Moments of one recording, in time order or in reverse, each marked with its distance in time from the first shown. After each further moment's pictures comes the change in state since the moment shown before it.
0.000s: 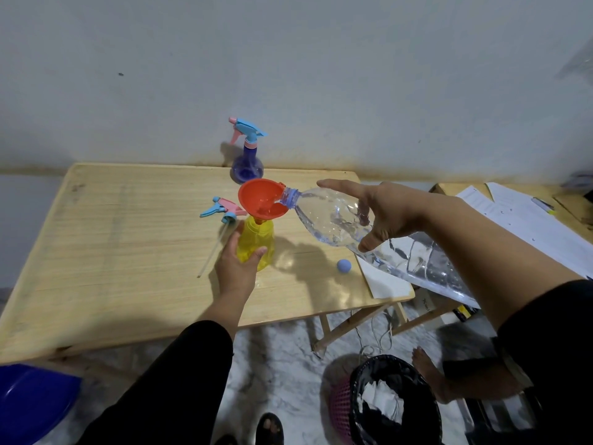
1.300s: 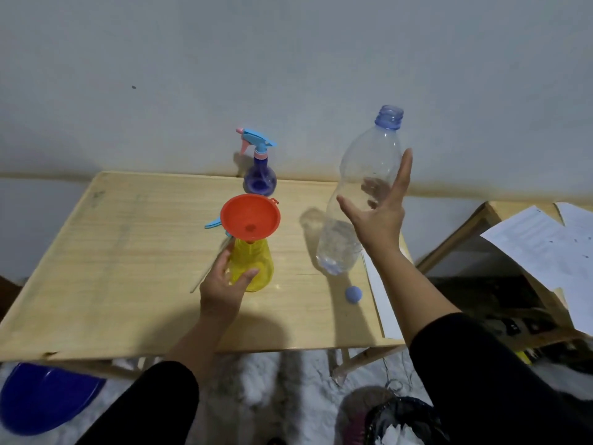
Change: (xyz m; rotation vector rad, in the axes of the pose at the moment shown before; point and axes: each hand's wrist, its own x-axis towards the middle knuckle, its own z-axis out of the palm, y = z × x) left_hand 0.014 -0.024 0.012 -0.111 0.041 0.049; right_hand 0.101 0.055 0.074 0.974 1.117 0.028
